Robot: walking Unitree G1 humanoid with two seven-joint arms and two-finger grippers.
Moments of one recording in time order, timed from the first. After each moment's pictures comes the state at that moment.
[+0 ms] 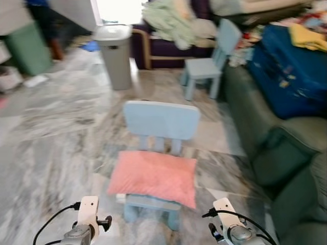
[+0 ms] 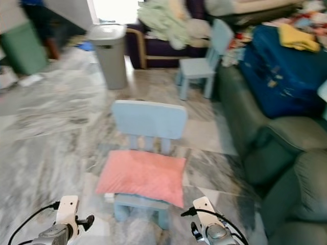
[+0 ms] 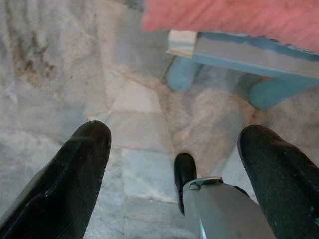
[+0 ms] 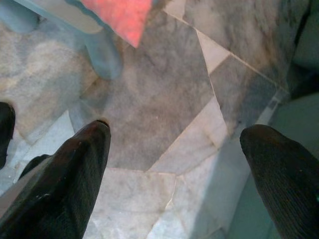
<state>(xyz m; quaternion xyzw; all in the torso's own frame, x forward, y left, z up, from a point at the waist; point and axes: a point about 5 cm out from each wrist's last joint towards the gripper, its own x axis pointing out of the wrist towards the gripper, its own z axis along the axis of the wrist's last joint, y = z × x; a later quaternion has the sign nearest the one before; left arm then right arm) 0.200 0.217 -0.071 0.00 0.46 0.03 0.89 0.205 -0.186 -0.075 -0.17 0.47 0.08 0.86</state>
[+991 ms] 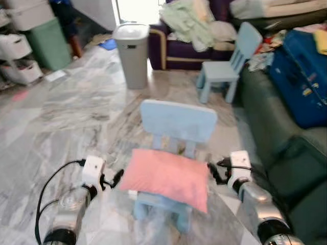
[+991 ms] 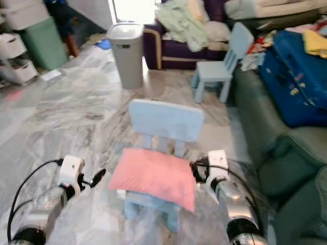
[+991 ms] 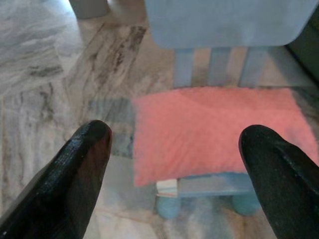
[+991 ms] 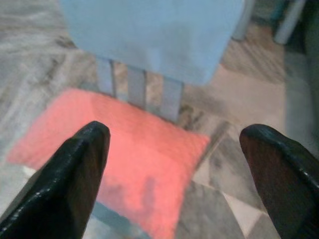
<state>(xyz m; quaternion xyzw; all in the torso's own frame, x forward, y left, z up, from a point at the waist) 0.268 0.204 0.011 0.04 0.19 -0.16 0.97 0.293 -0.202 0.025 -0.01 0.19 0.09 0.98</state>
